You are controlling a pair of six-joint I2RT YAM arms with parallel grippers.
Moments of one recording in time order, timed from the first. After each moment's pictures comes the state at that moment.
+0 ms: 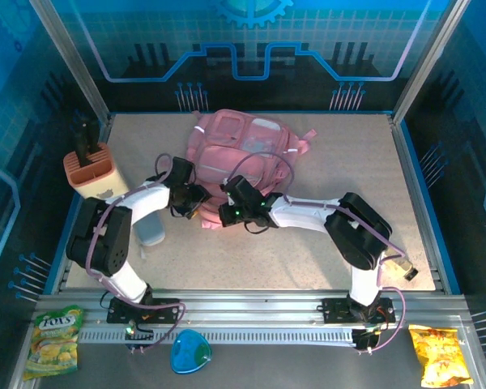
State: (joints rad) left arm -0.24 1.65 0.92 -0.42 0.21 -1.06; right arm 0.88 1.86 1.15 -0.14 -0.06 0.55
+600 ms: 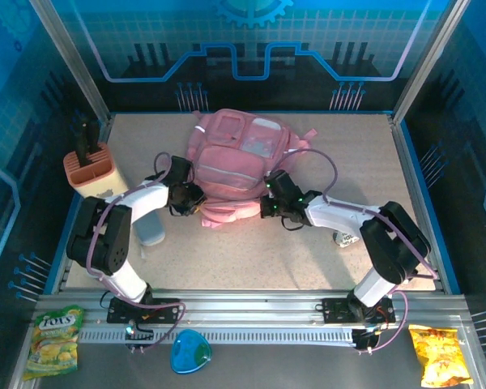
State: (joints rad) left arm -0.22 1.65 0.92 -0.41 0.21 -1.02; right arm 0.65 1.62 0.91 -0.20 0.05 0.48
